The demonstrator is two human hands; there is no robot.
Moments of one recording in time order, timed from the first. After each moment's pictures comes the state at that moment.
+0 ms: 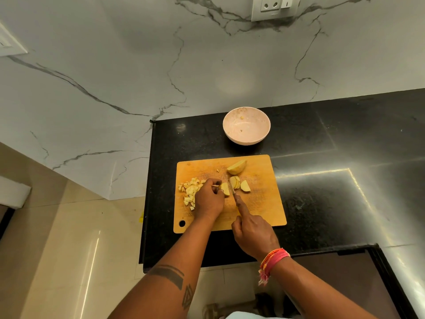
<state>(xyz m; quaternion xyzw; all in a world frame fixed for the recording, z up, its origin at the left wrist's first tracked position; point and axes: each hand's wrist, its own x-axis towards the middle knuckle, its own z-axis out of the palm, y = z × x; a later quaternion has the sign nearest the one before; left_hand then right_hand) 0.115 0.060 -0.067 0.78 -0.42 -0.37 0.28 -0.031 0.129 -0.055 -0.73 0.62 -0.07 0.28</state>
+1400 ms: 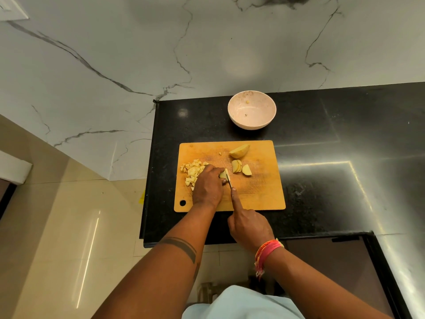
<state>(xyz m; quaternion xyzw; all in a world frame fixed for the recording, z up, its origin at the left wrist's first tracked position) 0.118 0.077 -0.068 0.76 -0.58 -0.23 0.18 -0.025 0.152 -0.060 -0.77 0.59 0.04 0.25</state>
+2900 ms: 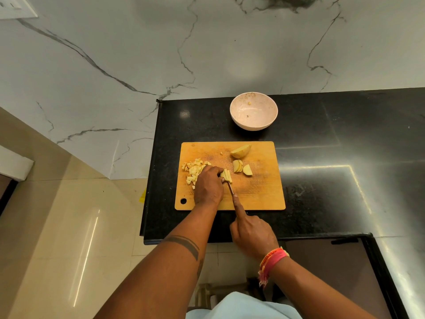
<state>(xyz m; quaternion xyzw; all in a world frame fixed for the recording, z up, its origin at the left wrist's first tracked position) 0.114 0.079 -0.072 0.79 -0.52 -0.23 0.22 -0.036 0.168 -0.057 -0.77 0.58 0.03 0.26</state>
